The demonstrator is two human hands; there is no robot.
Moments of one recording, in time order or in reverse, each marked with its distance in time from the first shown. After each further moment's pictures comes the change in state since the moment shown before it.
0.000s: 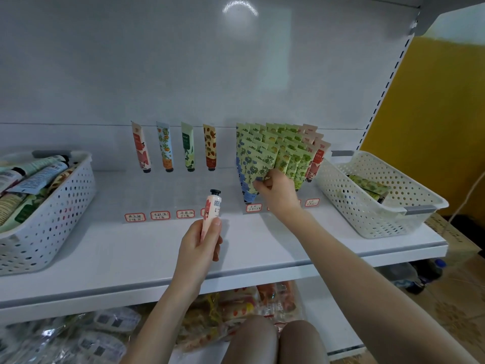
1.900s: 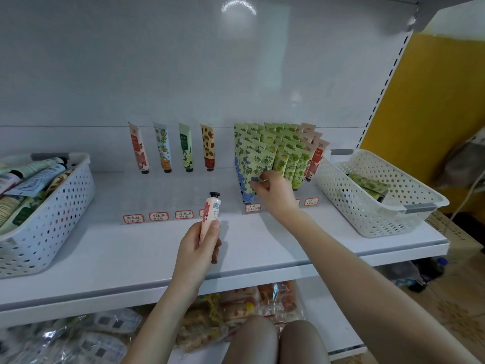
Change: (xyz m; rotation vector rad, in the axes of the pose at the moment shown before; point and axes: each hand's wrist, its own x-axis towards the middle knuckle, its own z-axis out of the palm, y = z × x) left_hand -0.001 -0.002 0.000 0.011 -0.030 0.008; right_hand -0.001 0.003 0.001 0.020 -0.037 -0.031
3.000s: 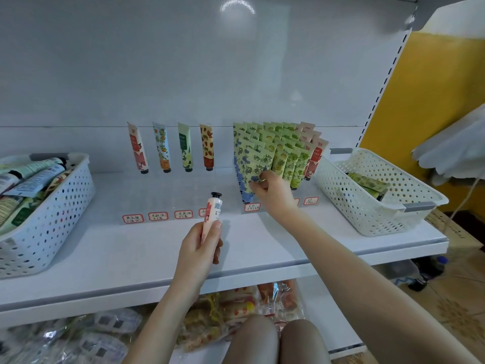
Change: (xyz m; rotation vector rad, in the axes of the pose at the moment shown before) left_hand -0.002 0.000 0.003 -0.002 -0.005 -0.007; right_hand 0.002 0.003 0.002 -0.042 -0.015 0.004
